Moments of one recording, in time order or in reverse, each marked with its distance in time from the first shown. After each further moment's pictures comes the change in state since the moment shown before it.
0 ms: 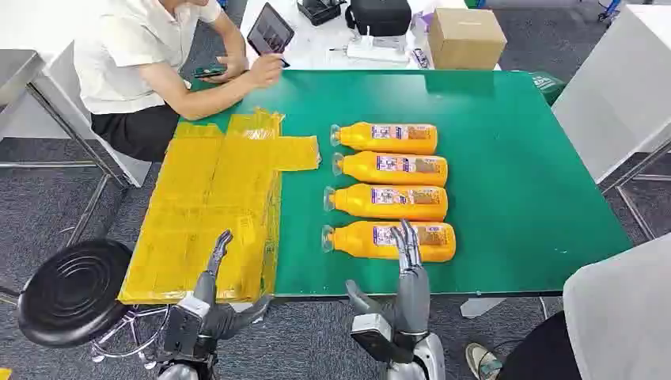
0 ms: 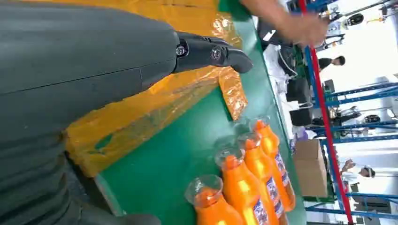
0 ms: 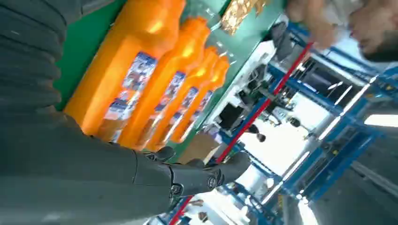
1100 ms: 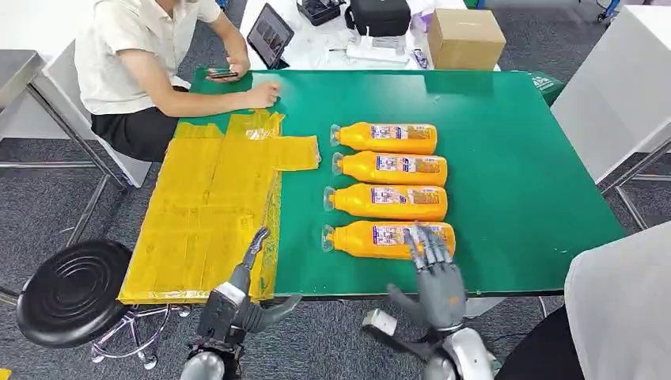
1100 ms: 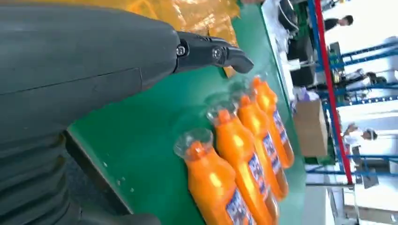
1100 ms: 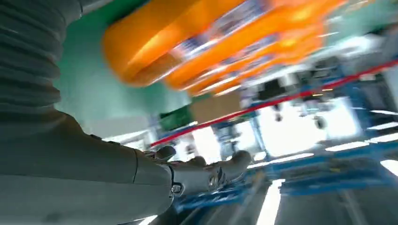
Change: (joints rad) left arm -0.093 -0.027 -0.121 0.106 0.023 -0.001 0.045; right arm -0.050 -0.032 -0.309 0.010 0.645 0.000 0.145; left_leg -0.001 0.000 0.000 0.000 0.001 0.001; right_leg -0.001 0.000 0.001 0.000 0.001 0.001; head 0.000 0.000
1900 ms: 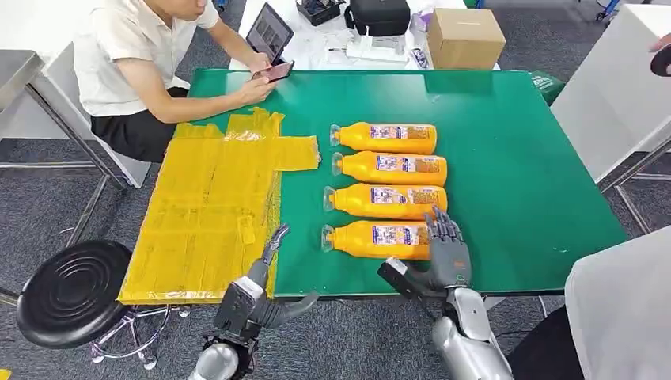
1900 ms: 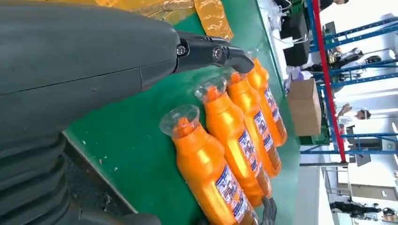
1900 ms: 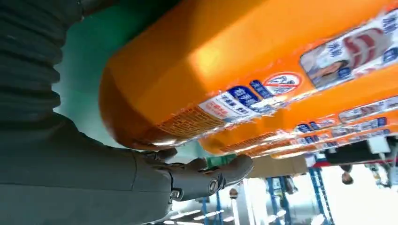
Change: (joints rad) left arm -0.048 -0.027 -0.037 0.060 0.002 -0.023 -0.009; right arm -0.312 -0.166 0.157 0.504 -0.053 0.031 0.336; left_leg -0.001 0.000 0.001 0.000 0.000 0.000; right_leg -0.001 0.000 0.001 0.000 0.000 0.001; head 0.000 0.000
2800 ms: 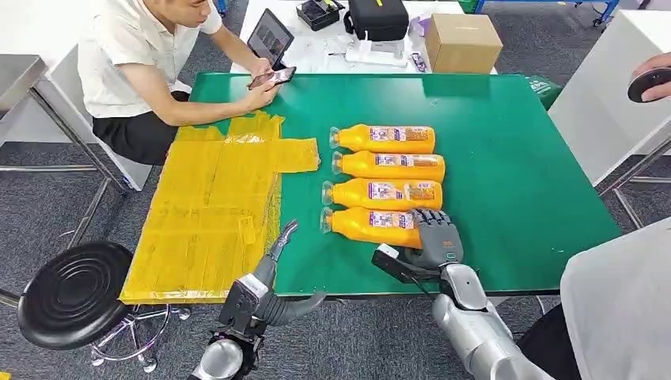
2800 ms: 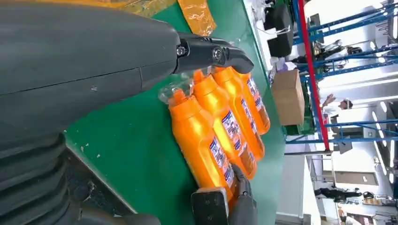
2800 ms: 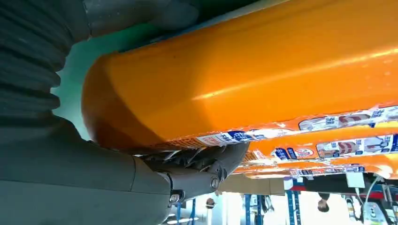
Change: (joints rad) left arm -0.026 0.000 -0.039 0.003 0.027 -0.014 -0.006; right arm -0.165 -0.043 0.156 0.211 -0.038 0.127 0.059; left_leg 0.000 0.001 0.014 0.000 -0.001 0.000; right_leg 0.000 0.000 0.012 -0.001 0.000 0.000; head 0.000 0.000
